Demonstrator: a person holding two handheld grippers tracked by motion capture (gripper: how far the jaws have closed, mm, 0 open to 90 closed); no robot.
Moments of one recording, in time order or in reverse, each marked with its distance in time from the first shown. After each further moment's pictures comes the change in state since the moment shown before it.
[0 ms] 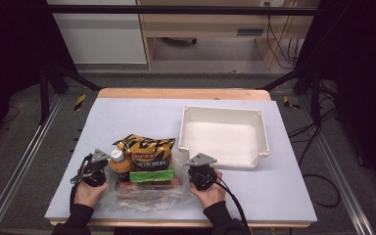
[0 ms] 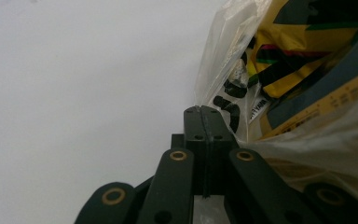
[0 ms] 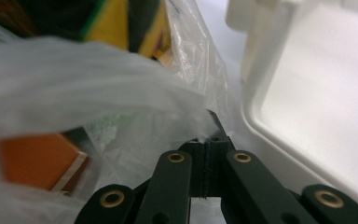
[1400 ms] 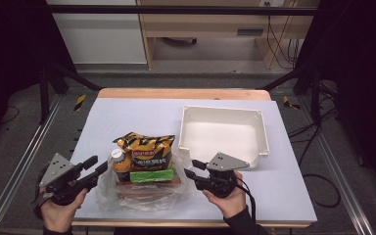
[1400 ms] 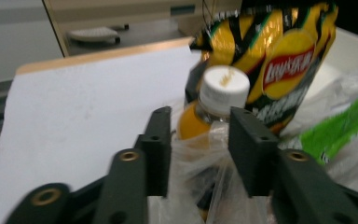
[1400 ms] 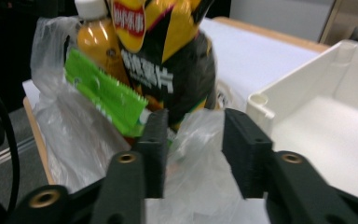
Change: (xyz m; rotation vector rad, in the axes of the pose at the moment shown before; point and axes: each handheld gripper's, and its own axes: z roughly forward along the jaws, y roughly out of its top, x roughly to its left) left arm -0.039 0.015 -0.132 -0.344 -0.006 0.006; right arm 0.000 0.025 -0.097 -0.232 0.189 -0.023
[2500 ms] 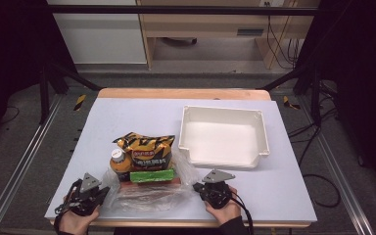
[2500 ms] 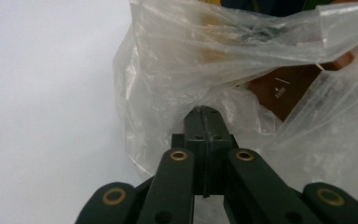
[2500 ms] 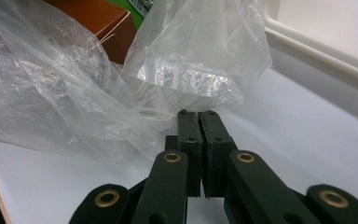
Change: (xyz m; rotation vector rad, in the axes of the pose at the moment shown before) left arm 0.009 -0.087 0.050 0.398 0.032 0.049; right arm -0.011 -0.084 0.040 0.250 -0.084 0.084
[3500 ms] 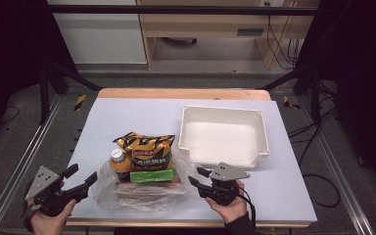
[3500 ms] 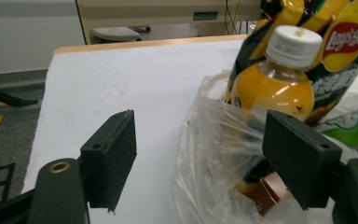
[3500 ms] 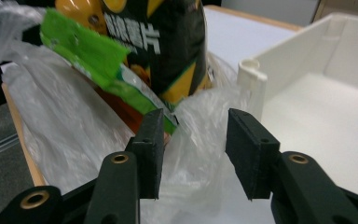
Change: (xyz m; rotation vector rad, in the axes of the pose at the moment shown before) left arm 0.027 0.022 -0.076 -0.456 0.029 -0.138; right arm 0.009 0.039 -0.050 -0.249 0.041 -0.083
